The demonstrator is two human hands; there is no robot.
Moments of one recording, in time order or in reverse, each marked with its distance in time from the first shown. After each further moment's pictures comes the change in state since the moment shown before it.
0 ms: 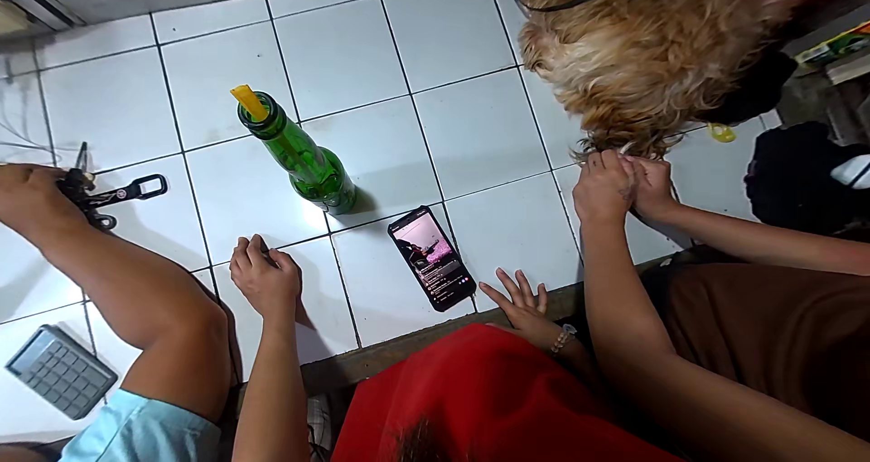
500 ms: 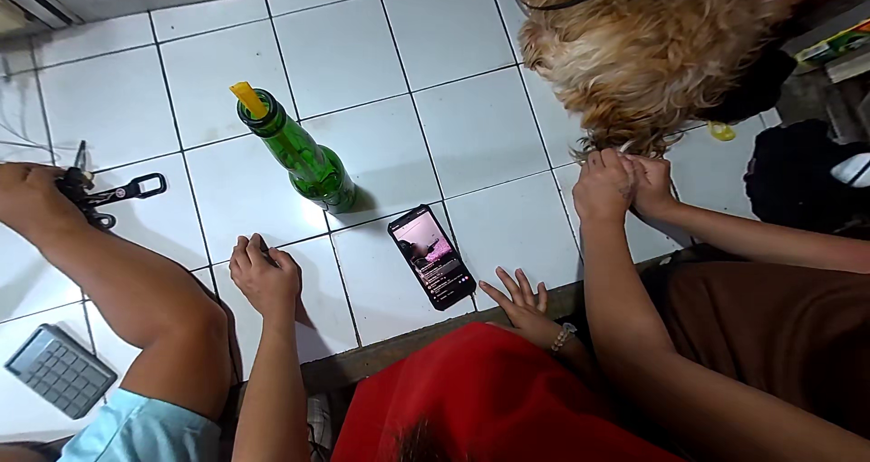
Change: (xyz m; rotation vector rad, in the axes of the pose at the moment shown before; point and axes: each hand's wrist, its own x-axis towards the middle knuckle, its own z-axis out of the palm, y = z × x) left_hand 0.000 -0.001 0.000 -0.012 0.008 0.011; right_hand 0.000 0.000 0.000 0.000 0.007 -0.008
